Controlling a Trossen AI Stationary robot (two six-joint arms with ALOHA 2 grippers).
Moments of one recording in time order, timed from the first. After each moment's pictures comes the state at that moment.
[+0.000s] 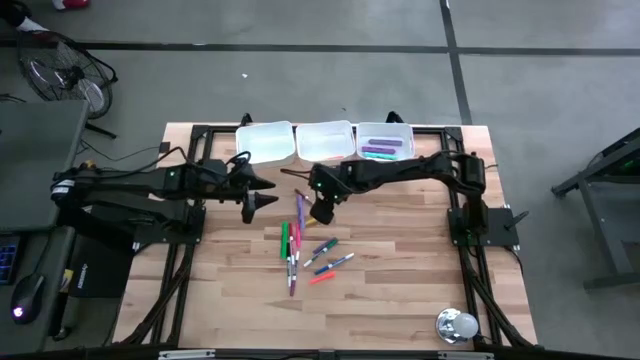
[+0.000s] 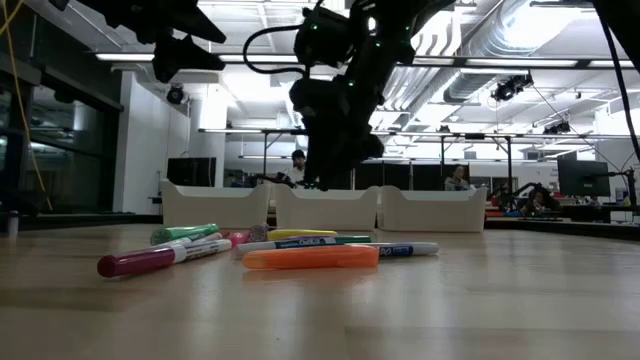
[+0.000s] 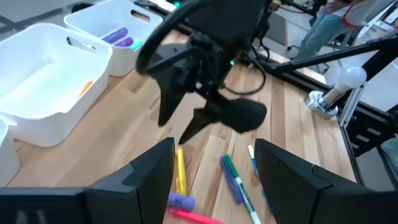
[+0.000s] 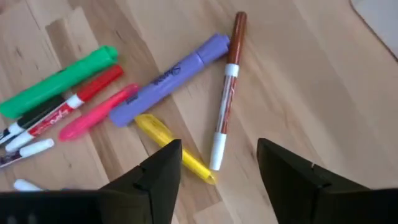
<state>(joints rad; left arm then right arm) 0.04 0.81 0.69 -0.25 -0.10 -0.39 -0.13 1.98 1.49 -0.57 0.00 0.39</state>
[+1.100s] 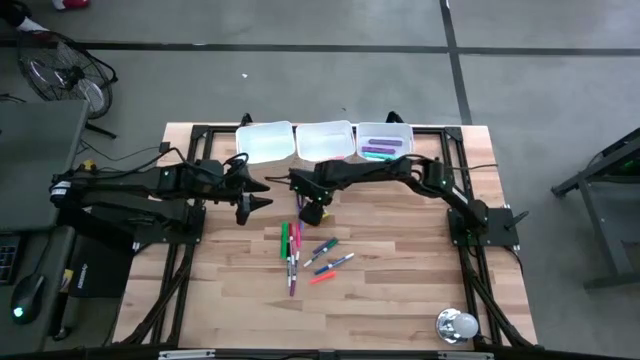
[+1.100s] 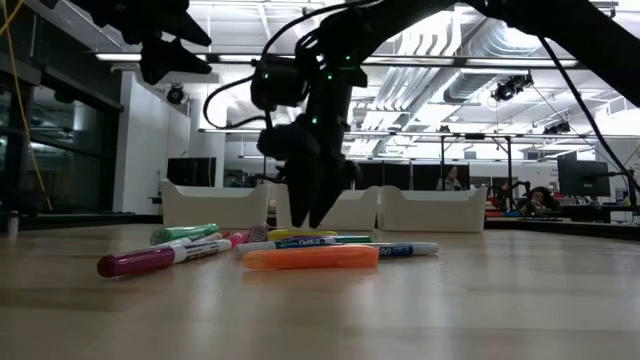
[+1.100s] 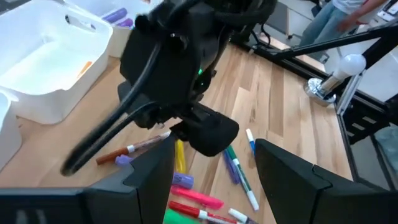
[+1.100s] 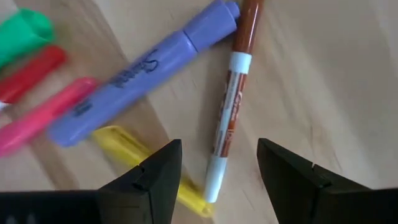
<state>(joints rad) 0.04 0.75 0.69 -0.35 -0.07 -0.42 -0.15 2.31 1.88 -0.91 -0.02 0.34</state>
